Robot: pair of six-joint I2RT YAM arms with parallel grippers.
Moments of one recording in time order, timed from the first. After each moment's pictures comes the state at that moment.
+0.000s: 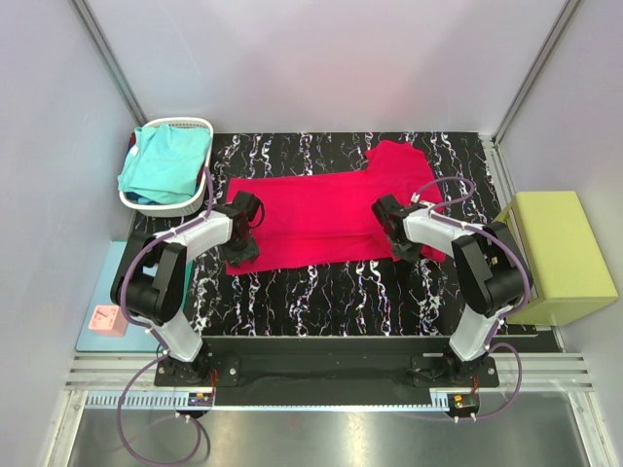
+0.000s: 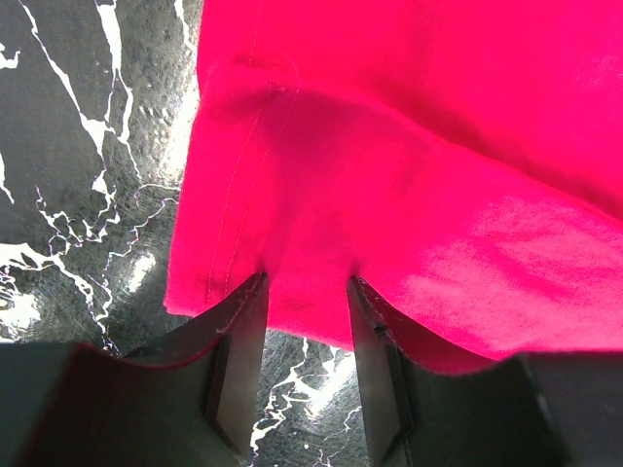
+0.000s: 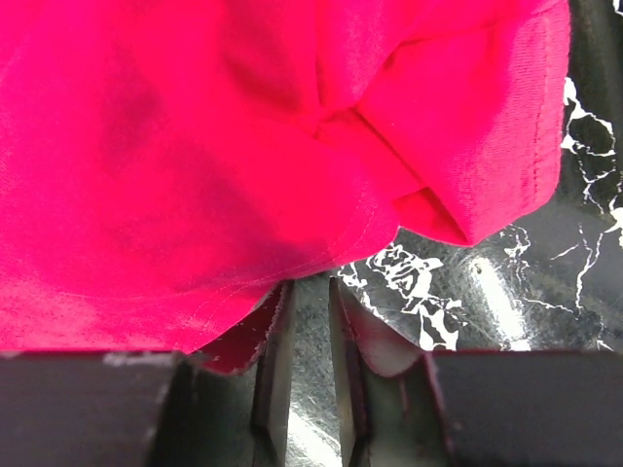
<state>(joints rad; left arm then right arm) -0.34 1.68 1.01 -0.69 -0.23 -0.79 0.44 1.77 1.06 -0.72 0.56 0.89</state>
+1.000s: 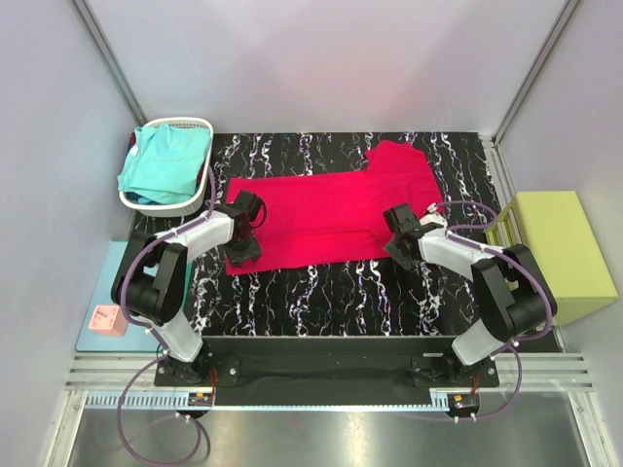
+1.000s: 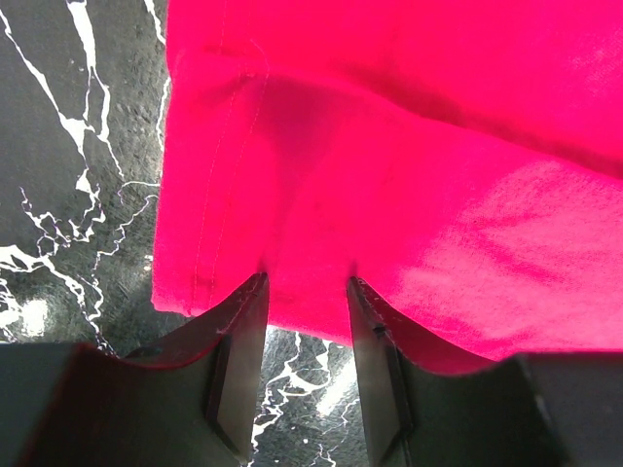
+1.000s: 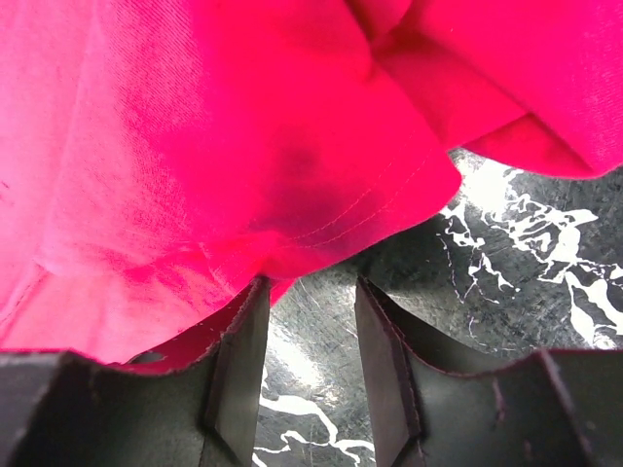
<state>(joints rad) -0.36 1.68 1.01 -0.69 -0.22 -0.77 0.42 1.58 0.83 -0.41 0.38 1.15</state>
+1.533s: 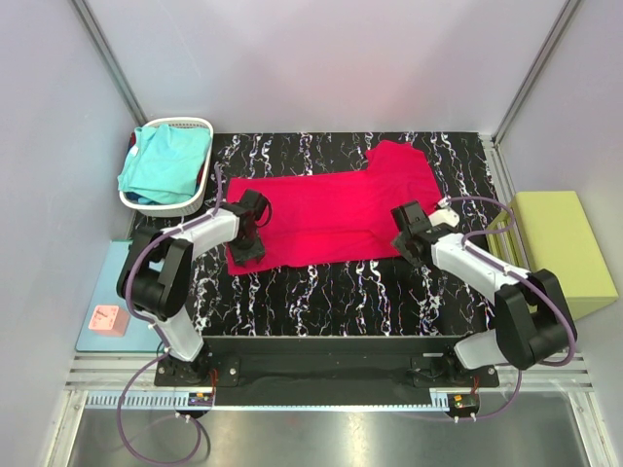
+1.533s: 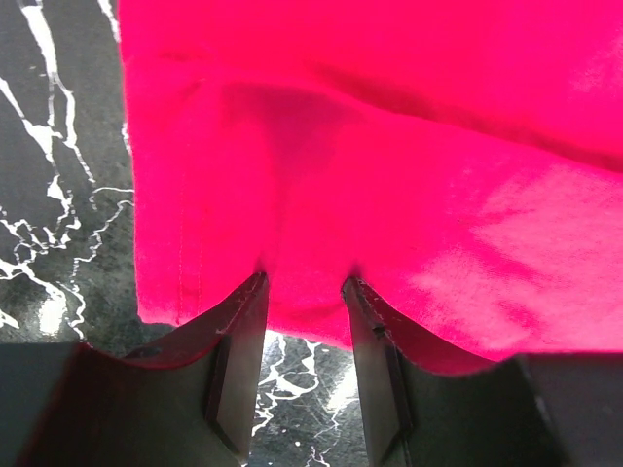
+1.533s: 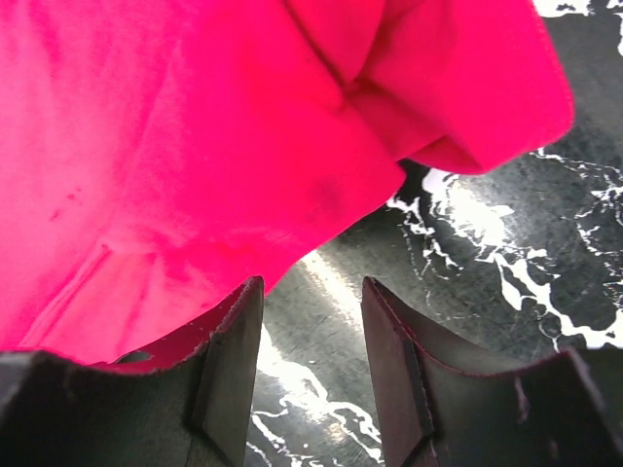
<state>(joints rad) -0.38 1.72 1.04 -0.69 -0.21 -0.76 0.42 1.41 0.84 -0.50 0.45 1.13</state>
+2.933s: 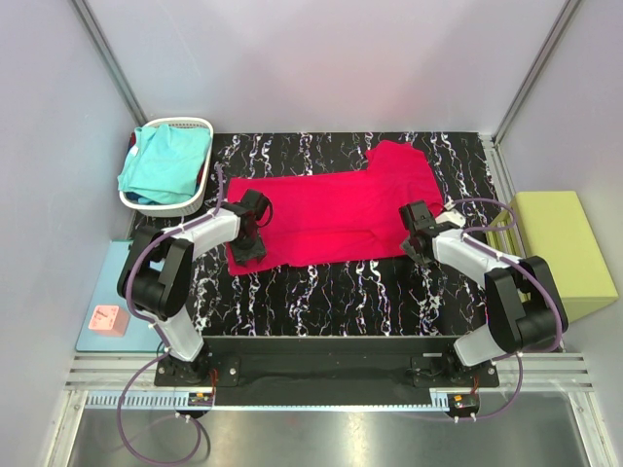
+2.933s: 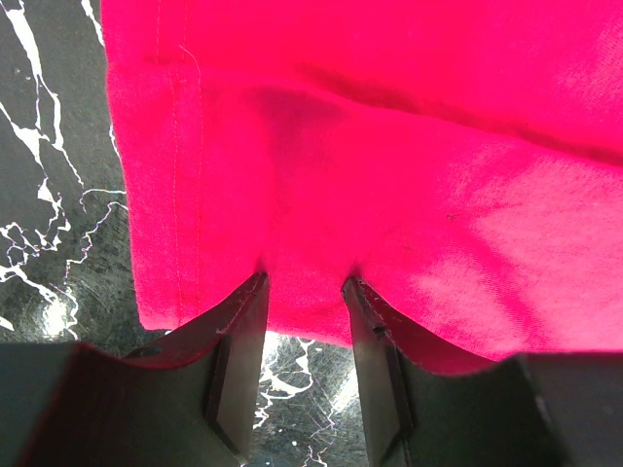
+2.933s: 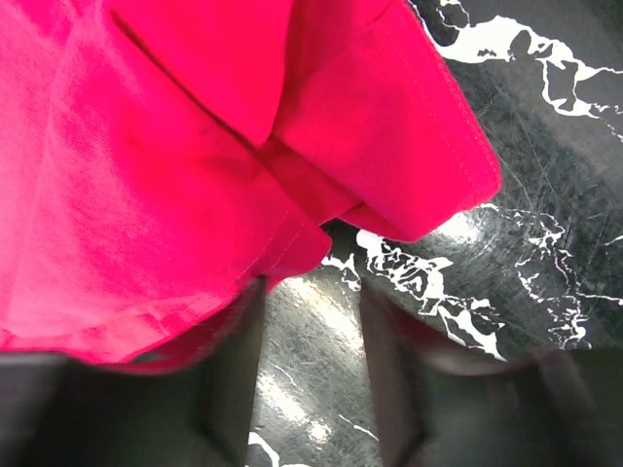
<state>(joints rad) -0.39 1.72 1.05 -0.69 -0.21 -0.76 0.33 1.50 0.82 -0.48 0.46 1.08</state>
